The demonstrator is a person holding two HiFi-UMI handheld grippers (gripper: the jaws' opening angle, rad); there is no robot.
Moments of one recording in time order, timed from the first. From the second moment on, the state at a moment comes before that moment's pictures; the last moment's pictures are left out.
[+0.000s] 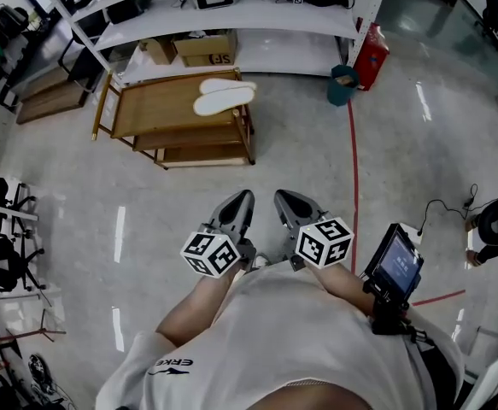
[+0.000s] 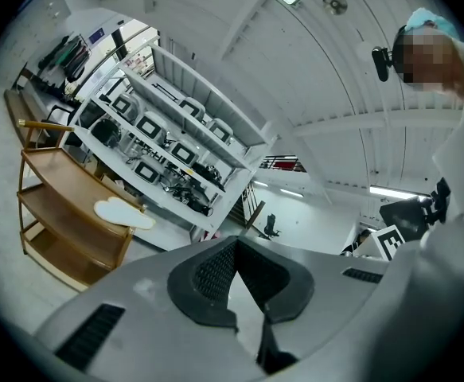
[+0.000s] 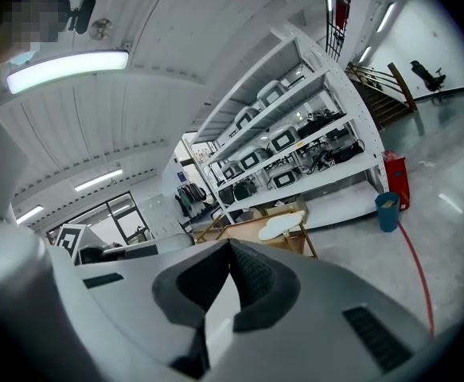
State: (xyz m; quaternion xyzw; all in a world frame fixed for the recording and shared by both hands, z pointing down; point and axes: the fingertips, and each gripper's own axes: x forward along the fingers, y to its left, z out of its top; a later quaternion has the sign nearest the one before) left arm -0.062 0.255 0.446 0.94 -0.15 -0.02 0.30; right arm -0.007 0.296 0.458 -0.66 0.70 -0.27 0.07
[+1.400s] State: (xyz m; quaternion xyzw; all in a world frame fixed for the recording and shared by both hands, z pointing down) left arm 0.138 0.118 0.462 0.91 -0.26 0.00 0.32; right arm 0.206 0.133 0.473 -0.58 0.75 -0.32 0.04
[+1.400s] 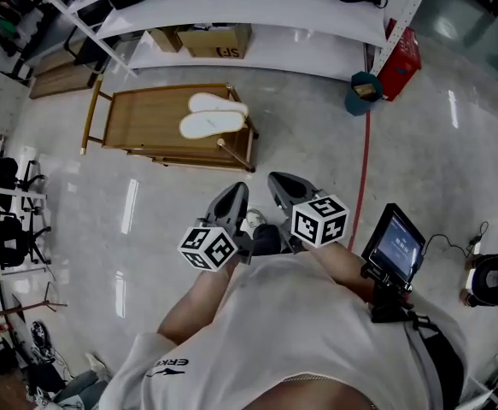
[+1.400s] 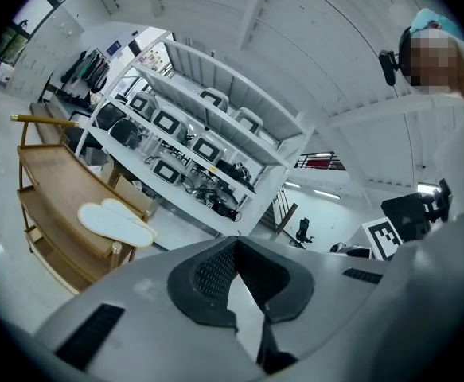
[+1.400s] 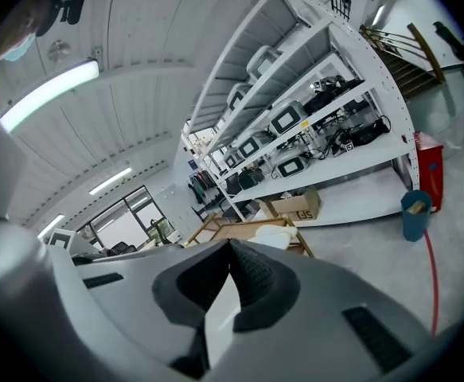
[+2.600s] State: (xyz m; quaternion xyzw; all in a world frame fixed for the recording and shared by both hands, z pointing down) left arm 0.137 -0.092 0.526 0.87 -0.30 0.01 0.38; right arm 0.239 -0.080 0.540 -0.59 0.72 -0.36 -0.05
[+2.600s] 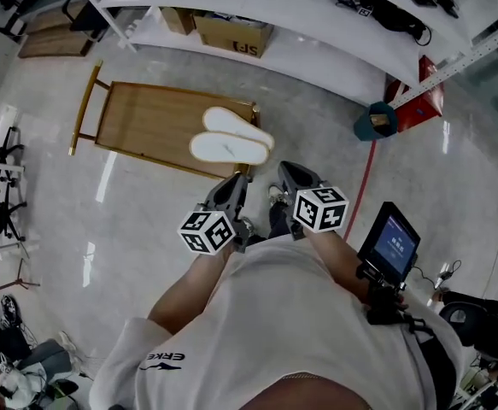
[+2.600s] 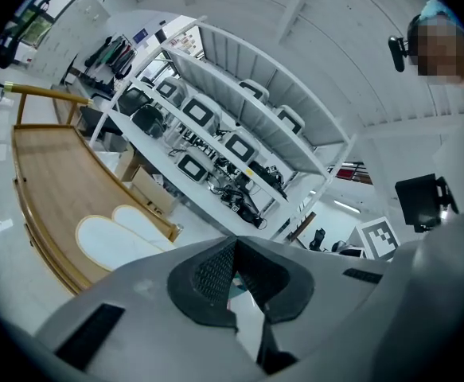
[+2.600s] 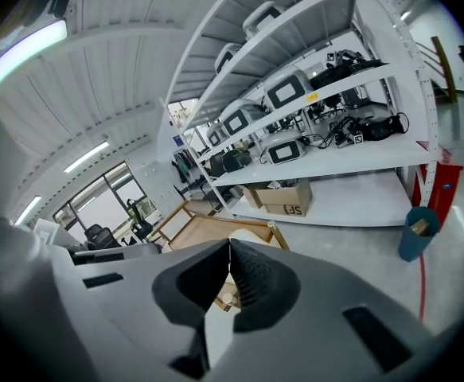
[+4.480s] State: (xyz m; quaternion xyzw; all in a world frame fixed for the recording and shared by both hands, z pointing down) left arm 0.169 -0.173 0.667 0.75 -0.46 0.13 0.46; right arm 0.242 -0.186 0.745 -0.29 0.76 -0.54 -0.20
